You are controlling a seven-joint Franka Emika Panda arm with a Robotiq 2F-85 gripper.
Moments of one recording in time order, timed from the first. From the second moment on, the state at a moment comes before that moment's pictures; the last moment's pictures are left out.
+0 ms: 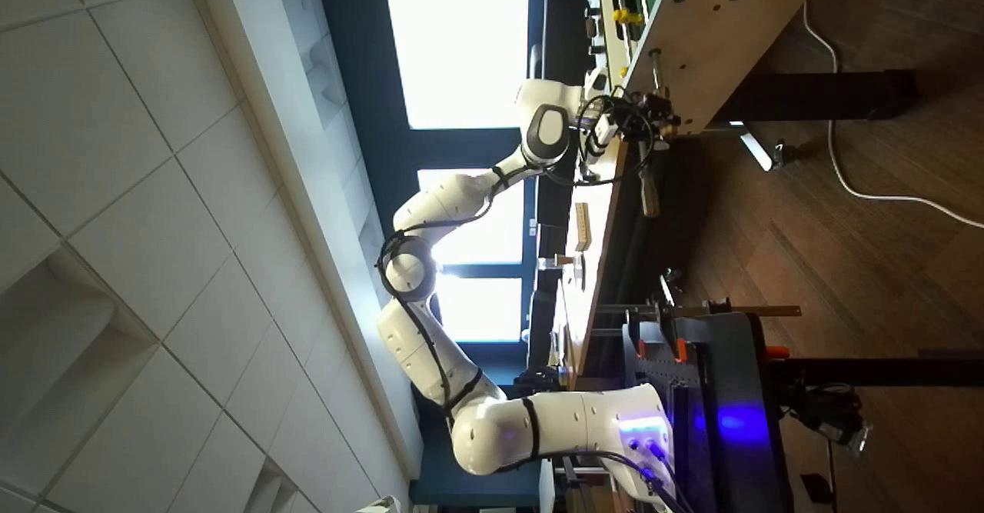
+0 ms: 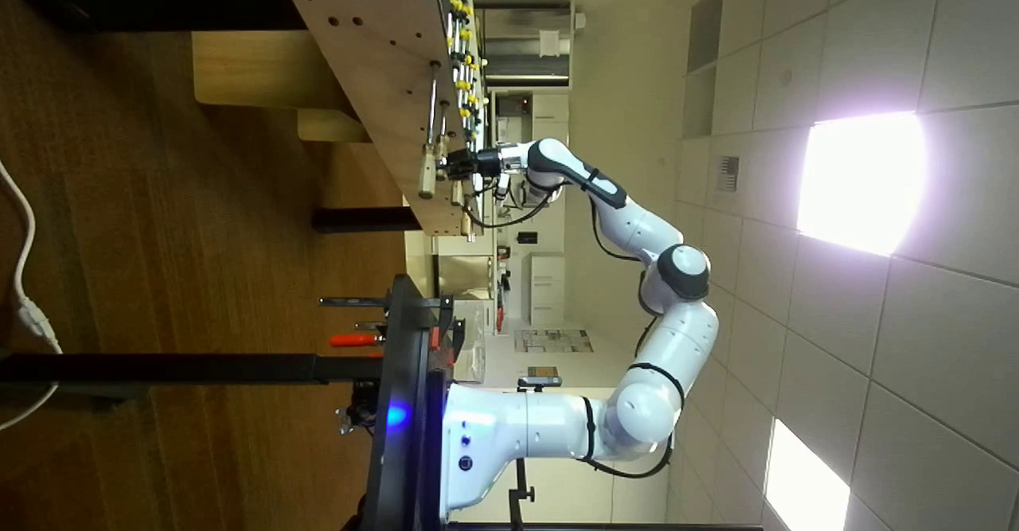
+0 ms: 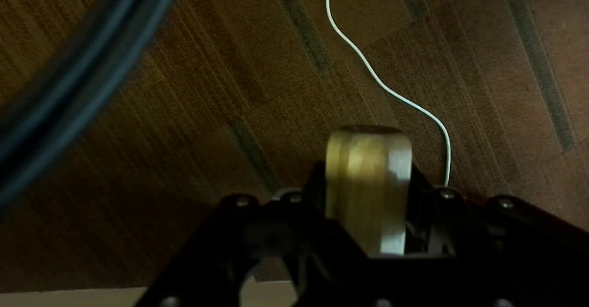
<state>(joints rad) -0.19 0.87 0.04 -1.70 0.03 2.39 -0.31</state>
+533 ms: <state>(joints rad) -0.23 0.70 0.05 -2.06 0.05 2.63 -0.33</state>
